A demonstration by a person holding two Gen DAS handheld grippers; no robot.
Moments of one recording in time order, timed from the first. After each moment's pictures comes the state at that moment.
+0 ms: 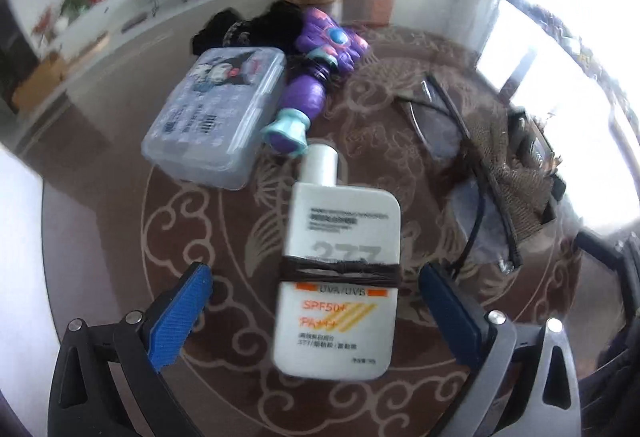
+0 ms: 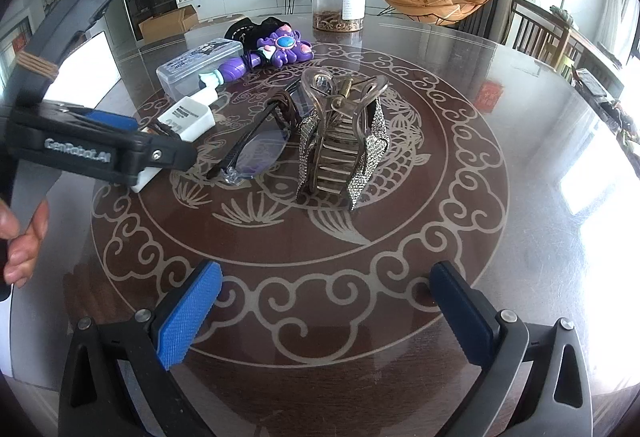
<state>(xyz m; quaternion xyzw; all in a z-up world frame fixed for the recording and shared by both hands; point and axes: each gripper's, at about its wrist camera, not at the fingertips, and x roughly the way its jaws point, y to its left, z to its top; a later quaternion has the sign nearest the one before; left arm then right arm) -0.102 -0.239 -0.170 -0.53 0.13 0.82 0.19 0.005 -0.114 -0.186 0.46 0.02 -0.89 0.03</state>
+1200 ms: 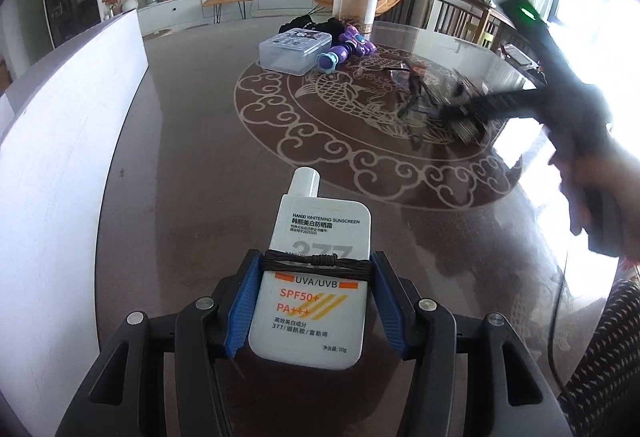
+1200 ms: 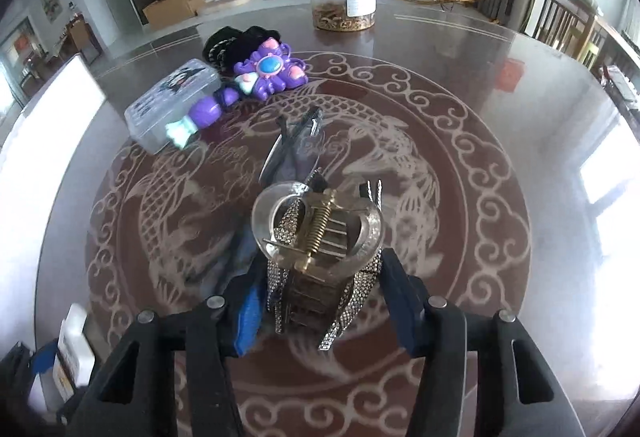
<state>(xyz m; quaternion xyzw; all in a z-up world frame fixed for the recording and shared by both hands) 0.102 -0.331 -0.161 -0.45 0.01 0.88 0.13 -0.074 -0.103 -0.167 0.51 0.00 -0.86 0.07</state>
